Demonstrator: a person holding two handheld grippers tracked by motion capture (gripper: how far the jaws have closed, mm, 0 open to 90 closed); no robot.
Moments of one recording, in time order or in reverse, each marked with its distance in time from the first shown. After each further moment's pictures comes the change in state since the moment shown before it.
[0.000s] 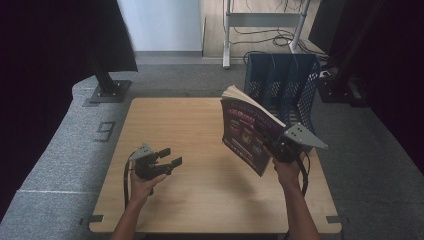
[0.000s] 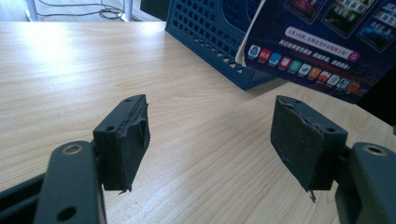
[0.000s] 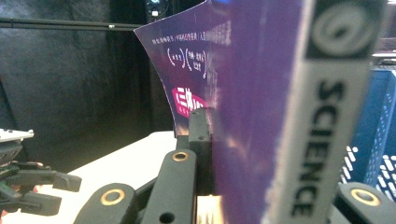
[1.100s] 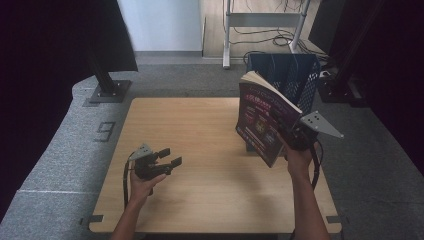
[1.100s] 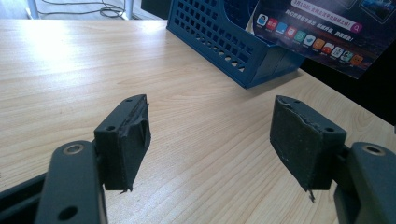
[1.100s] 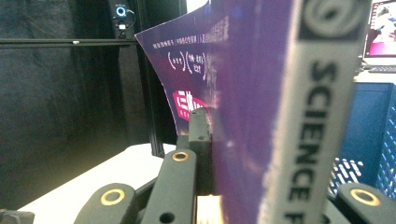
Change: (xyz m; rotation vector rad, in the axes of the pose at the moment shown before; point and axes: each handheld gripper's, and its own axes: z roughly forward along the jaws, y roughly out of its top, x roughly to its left) left arm 0.002 -0.001 0.000 0.006 0.004 -0.003; right arm -0.035 0.020 -0.002 -0.034 -0.117 0.040
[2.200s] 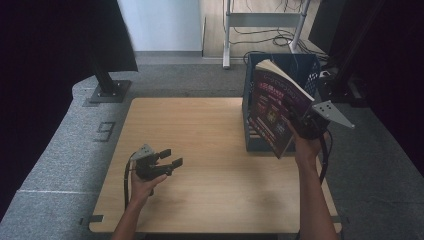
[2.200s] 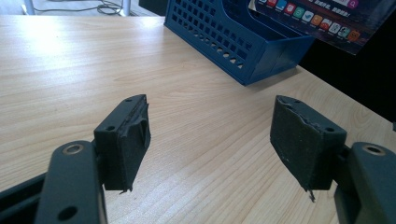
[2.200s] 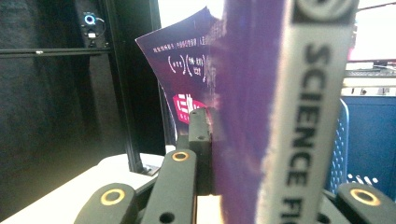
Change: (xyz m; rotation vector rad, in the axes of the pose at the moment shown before) left arm -0.001 -0.002 0.002 0.007 -0.006 0.002; right arm -0.029 0.017 0.008 -0.024 -0.105 0.002
